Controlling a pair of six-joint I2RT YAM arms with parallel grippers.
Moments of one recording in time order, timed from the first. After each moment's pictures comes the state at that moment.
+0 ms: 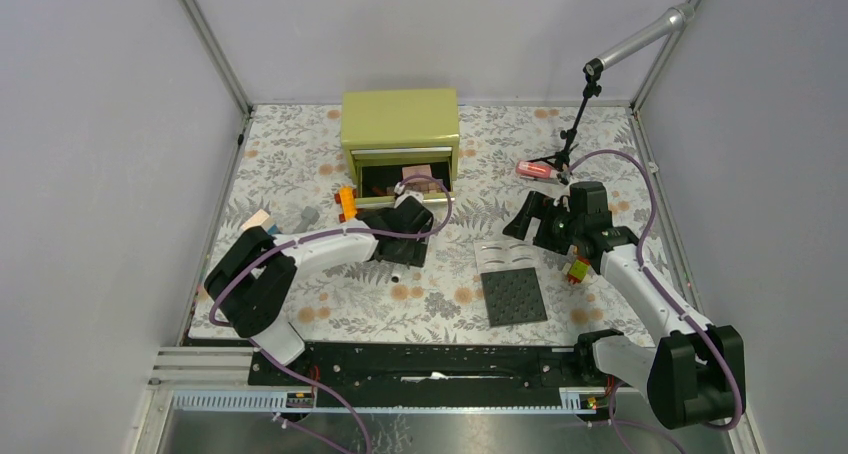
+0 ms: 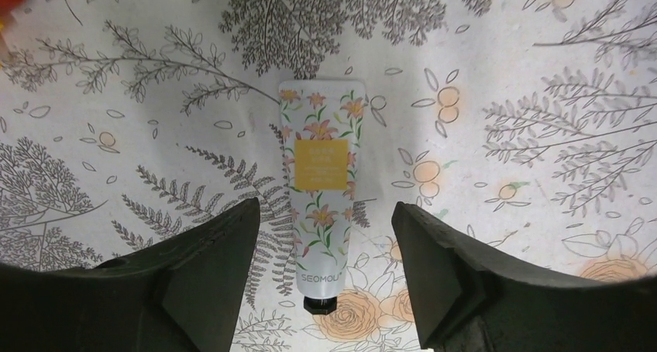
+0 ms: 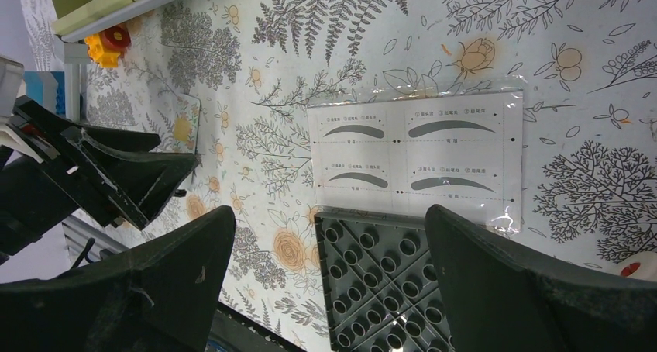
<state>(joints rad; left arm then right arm) -0.80 1.61 0.96 -0.46 -0.28 -0.53 0.18 1.10 0.66 -0.35 -0.36 0.53</state>
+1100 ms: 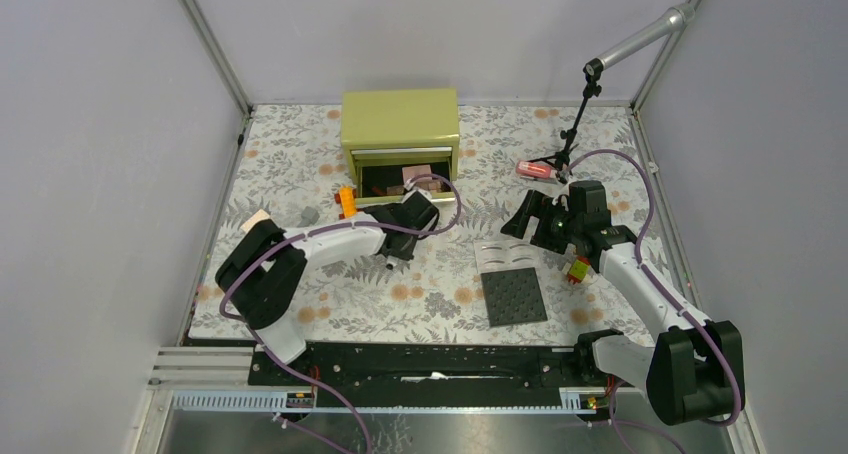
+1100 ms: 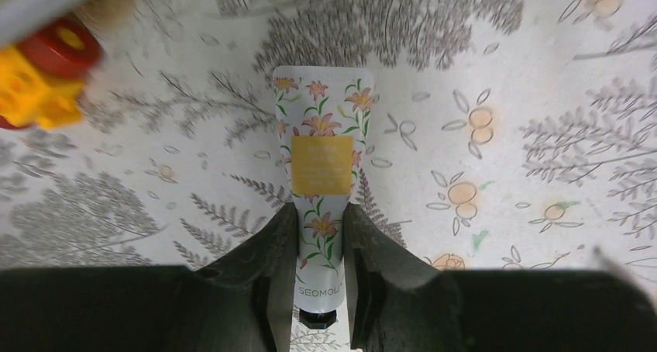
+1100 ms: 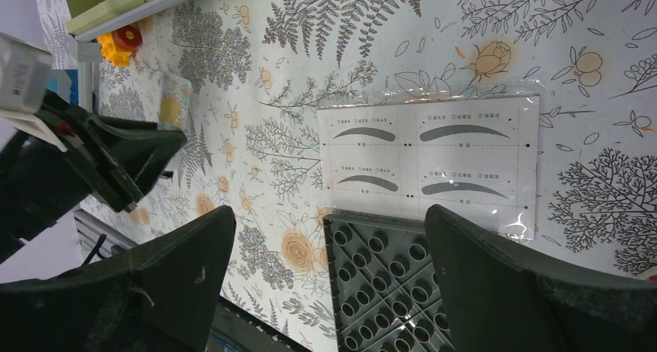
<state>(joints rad) -0.80 1.67 1.00 -0.51 -0.34 -0.42 0.18 1.12 0.66 -0.33 -0.39 0.54</state>
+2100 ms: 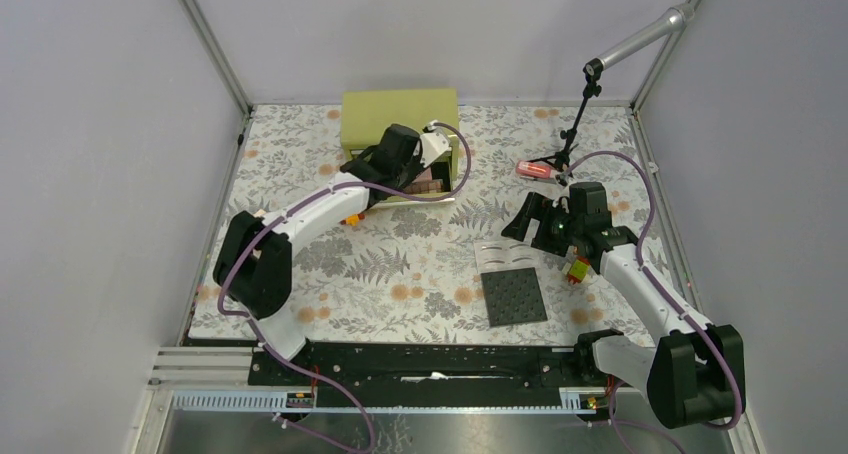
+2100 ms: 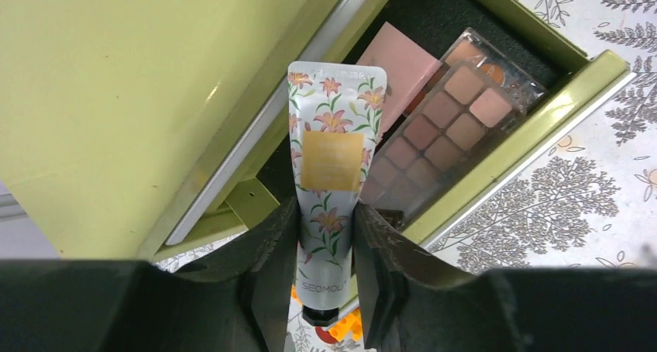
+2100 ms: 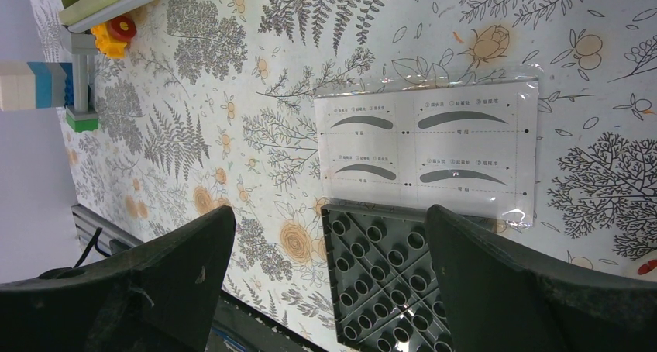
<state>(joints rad) -0.63 1.71 1.33 -0.31 -0.27 0.43 0.18 1.11 0.66 -0.36 -0.39 0.53</state>
